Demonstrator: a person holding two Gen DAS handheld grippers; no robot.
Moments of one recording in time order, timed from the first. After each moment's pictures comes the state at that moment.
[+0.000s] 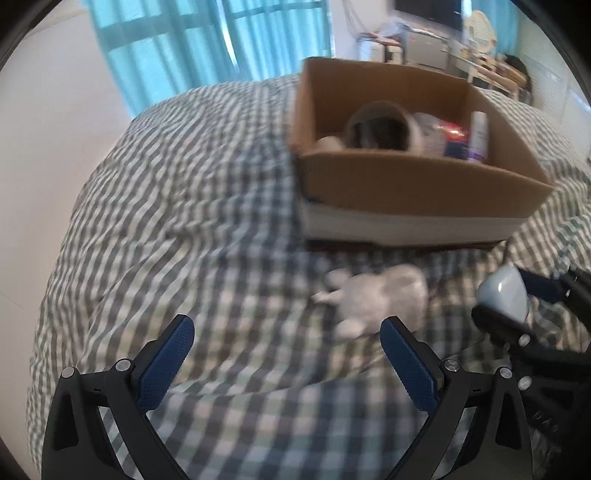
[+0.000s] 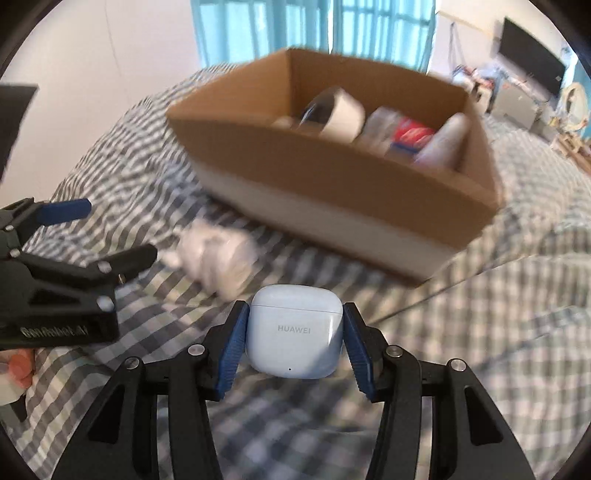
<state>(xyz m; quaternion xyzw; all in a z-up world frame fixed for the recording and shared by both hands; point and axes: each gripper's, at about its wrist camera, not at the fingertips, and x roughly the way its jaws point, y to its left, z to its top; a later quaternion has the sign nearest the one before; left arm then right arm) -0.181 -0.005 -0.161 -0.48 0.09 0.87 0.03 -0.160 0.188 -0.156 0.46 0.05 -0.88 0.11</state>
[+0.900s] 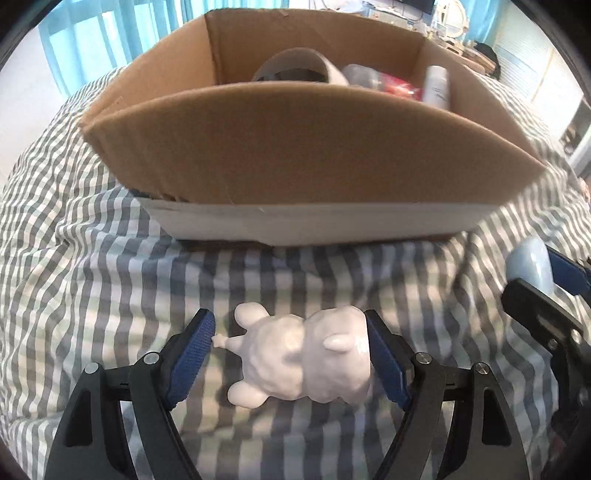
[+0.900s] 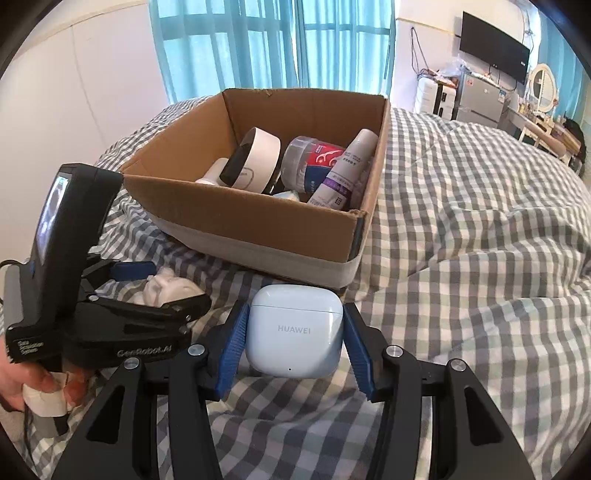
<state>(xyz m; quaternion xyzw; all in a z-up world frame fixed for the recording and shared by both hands) -0.212 0.039 -0.199 -0.53 0.06 0.84 0.12 -0.149 0.236 -0.137 0.44 0.02 -0.89 0.08</state>
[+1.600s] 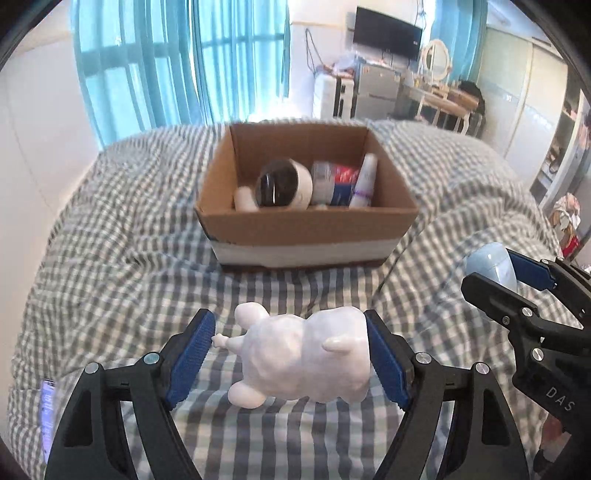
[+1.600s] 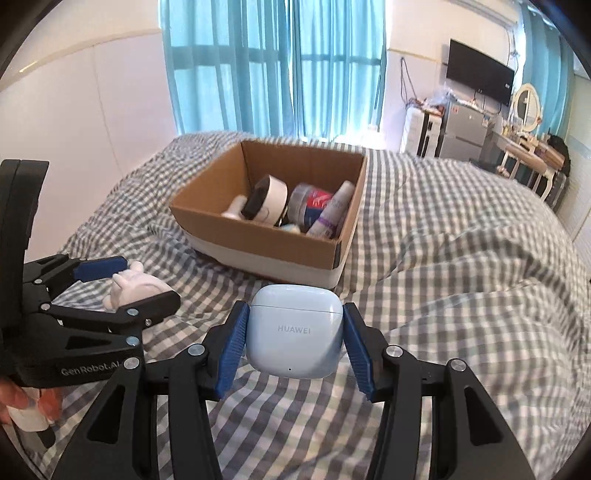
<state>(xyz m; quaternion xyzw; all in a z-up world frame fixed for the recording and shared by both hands) -0.121 0.034 -0.088 -0.43 0.05 0.90 0.11 -0.074 0.235 -0.058 0.38 0.03 -0.92 0.07</state>
